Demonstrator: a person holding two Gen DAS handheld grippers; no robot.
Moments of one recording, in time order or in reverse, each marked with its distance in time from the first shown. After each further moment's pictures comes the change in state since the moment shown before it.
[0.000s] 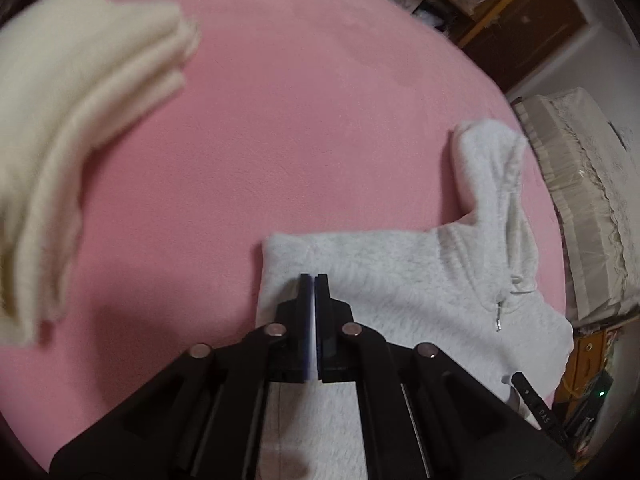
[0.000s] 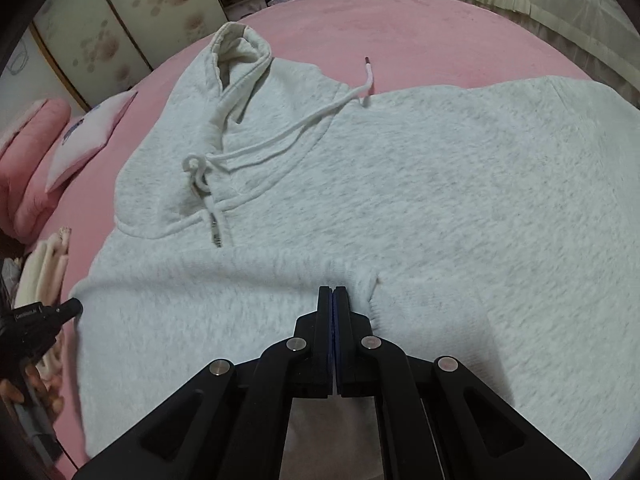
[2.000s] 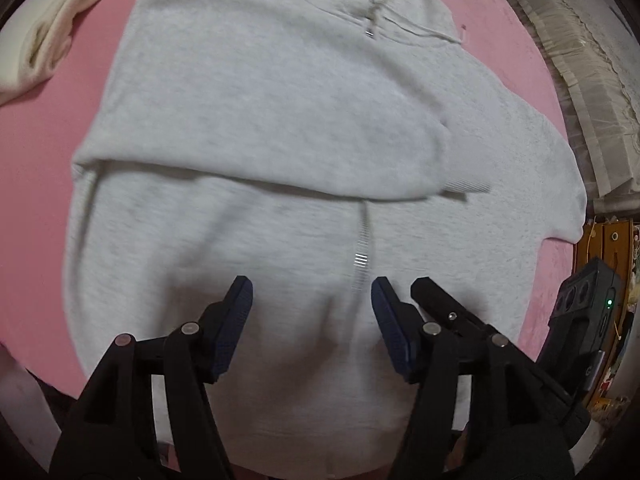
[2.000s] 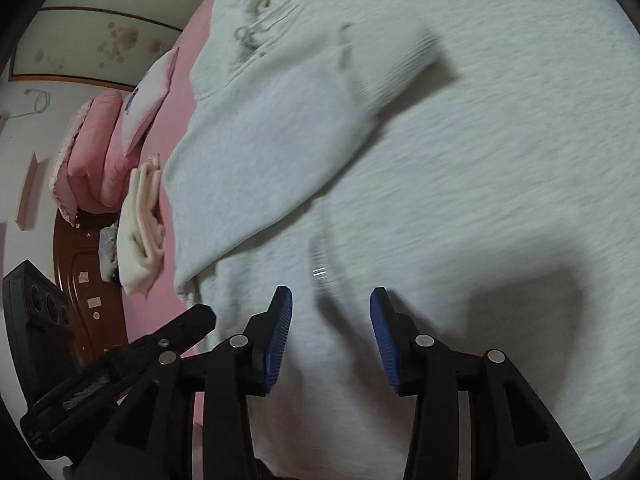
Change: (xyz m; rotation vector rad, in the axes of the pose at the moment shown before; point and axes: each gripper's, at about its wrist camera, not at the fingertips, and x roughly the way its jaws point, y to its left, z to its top) left arm -0.063 -0.239 -0.256 0.103 0.373 0.165; right arm -0.137 -0.079 -0.173 0.181 0.400 0.382
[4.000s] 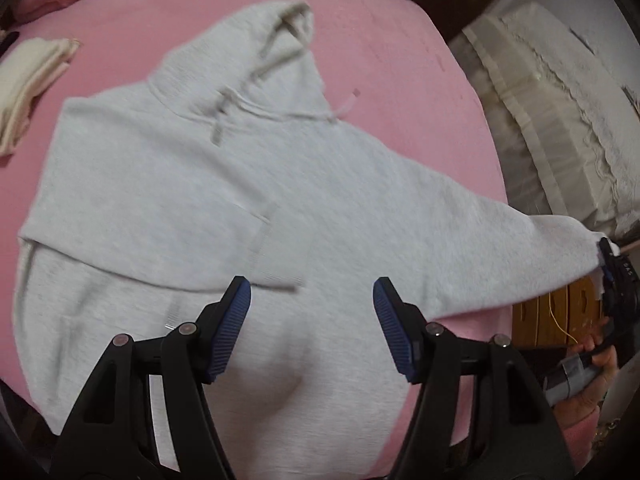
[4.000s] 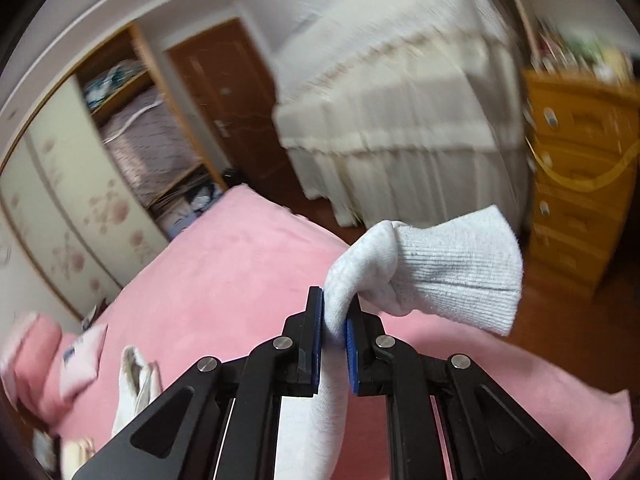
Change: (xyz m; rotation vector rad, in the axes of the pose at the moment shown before) left arm -0.077 -0.129 0.043 0.006 -0.255 -0.118; right arm -0.453 -0.145 0.192 0.094 -1.051 -0.385
